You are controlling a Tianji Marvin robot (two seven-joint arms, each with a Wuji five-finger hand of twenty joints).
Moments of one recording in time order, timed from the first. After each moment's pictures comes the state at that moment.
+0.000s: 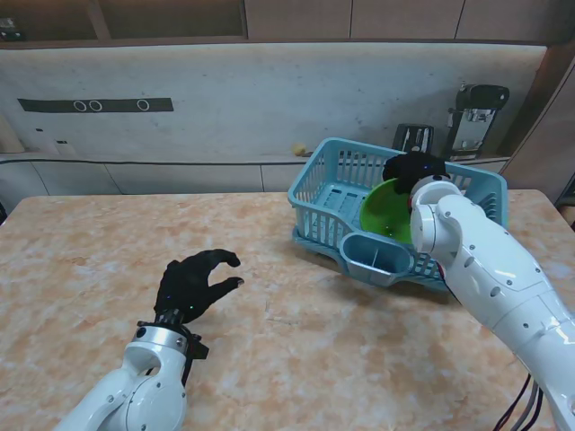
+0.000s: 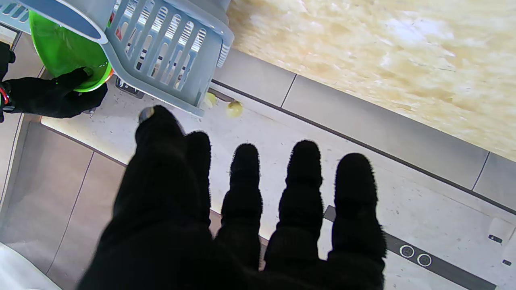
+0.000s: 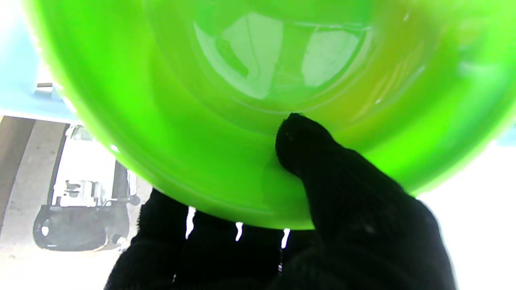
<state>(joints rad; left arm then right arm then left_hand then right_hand) 1.83 -1.14 -1.21 -1.99 0.82 0.28 0.26 -0.91 -1.08 0.94 -1.26 -0.95 0.38 0.13 1.11 -0.25 -0.04 -0.14 0.58 -0.06 0.63 0.58 0.70 0.09 0.30 0.48 0.59 0.28 0.43 0.59 0.25 0.36 1.03 0.52 0.84 -0.54 0.74 -0.09 0.71 -0.38 0.73 0.70 0.81 -0.27 0.51 0.73 0.83 -0.19 0.54 0.61 0.67 -0.09 0.89 0.44</state>
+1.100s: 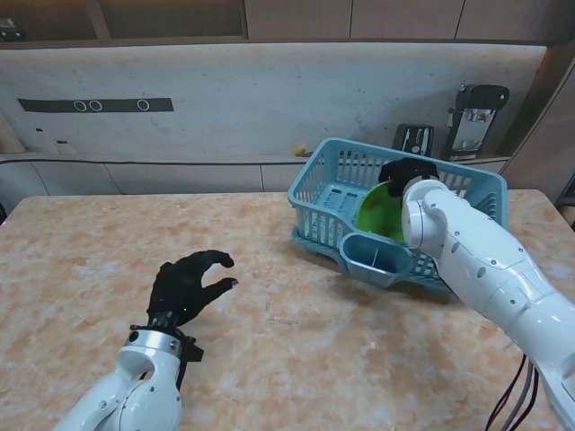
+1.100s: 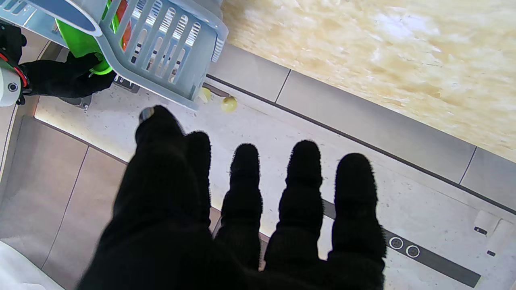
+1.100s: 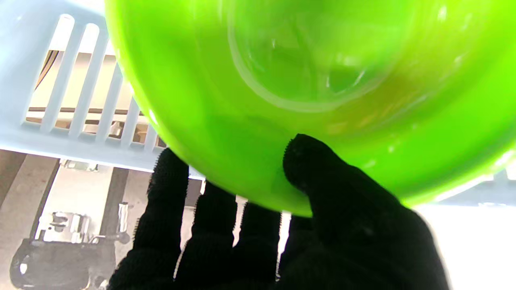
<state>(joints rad) 1.87 -1.14 -1.24 -2.02 0.83 0.28 0.27 -0.77 -1.09 0.75 -1.09 -0.85 0.42 0.14 1.11 -0.25 -0.04 -0.14 0.58 -0.06 0.63 0.58 0.70 0.09 0.30 0.48 0.59 0.28 0.43 0.59 0.25 0.36 1.03 0.52 0.80 -0.38 0.66 -0.02 0.56 -0.33 0.68 0.50 0.67 -0.22 0.39 0.57 0.65 -0.17 0.43 0.44 0.46 -0.04 0.88 0.39</state>
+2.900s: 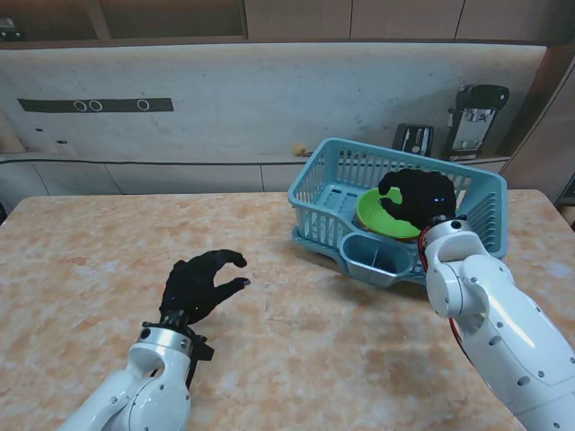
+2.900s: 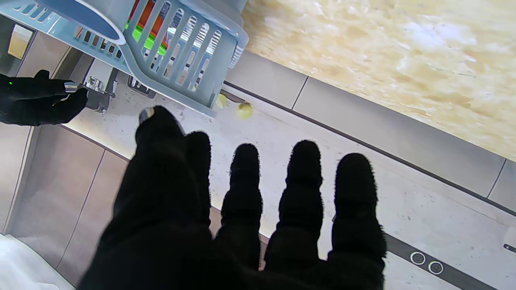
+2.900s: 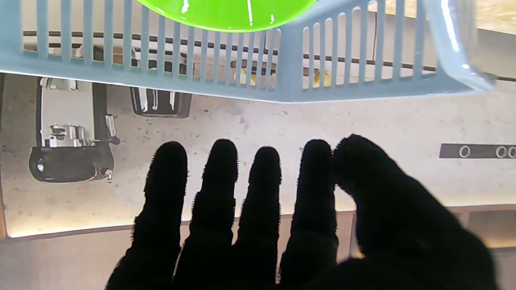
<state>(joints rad) 1.83 -1.14 -1.19 -2.00 0.82 0.27 0.26 -1.33 -1.07 1.23 -1.64 -1.11 0.20 -0.06 1.11 -0.25 -0.04 -0.14 0.58 -0.06 0.63 0.58 0.70 0.09 0.30 0.48 0.59 0.28 0.43 0.59 0.25 0.36 1.03 0.52 0.57 -0.38 0.61 0.00 0.57 -0.35 0.79 0.47 0.73 -0.20 0.41 0.49 0.70 -0.14 0.46 0.41 0.51 -0.02 0.97 0.43</state>
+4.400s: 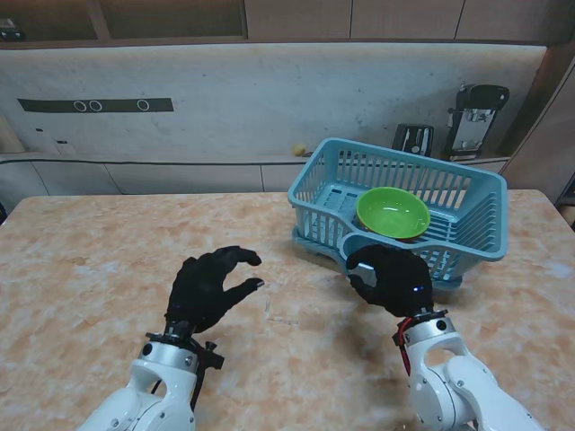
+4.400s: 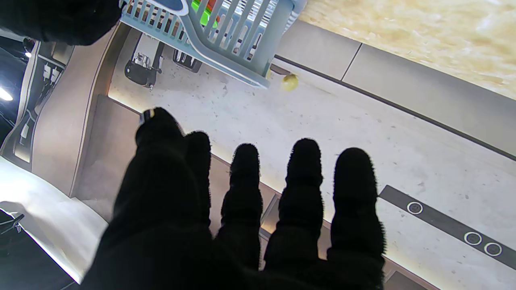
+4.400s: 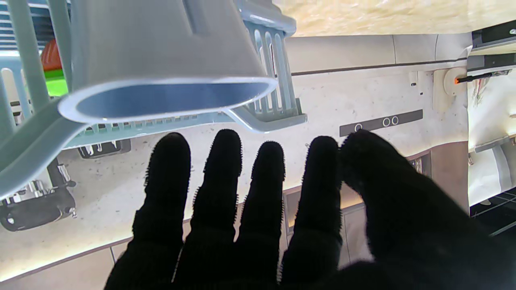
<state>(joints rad) 1.89 -1.14 -1.16 -2.08 0.88 0.18 0.37 -1.73 -1.10 1.21 -1.79 -1.07 0.11 -0.39 1.11 -0.24 -0.04 -0.14 0.58 -0.06 0.63 0.58 0.70 0.09 0.30 0.48 0.61 0.28 0.44 0.60 0.30 0.36 1.08 0.54 0.52 -0.43 0.68 0.00 0.61 -0.40 0.80 0.47 0.80 -0.22 0.40 0.52 0.78 -0.15 0.51 0.46 0.61 -0.04 1.05 0.48</state>
